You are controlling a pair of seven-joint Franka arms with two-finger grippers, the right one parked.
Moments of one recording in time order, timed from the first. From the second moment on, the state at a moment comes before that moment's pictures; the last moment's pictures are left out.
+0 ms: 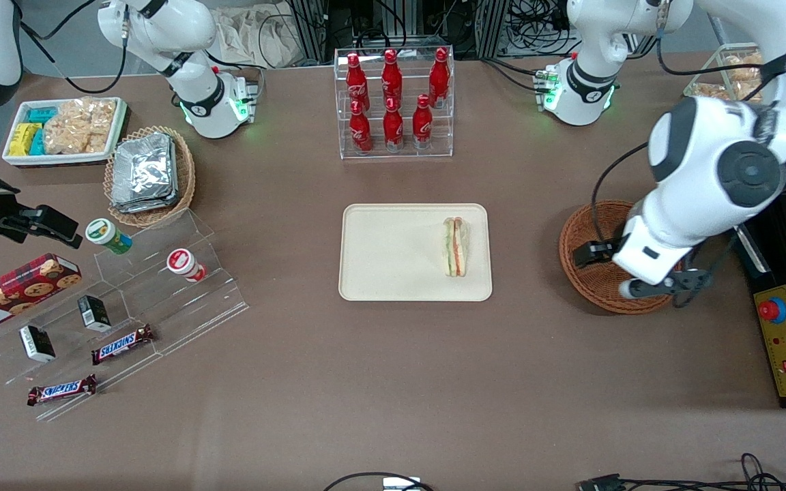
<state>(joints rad) -0.13 0.18 -0.07 -1.71 -0.03 1.81 -0.29</state>
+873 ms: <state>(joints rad) 0.01 0.08 -0.07 -1.54 0.01 1.58 0.03</state>
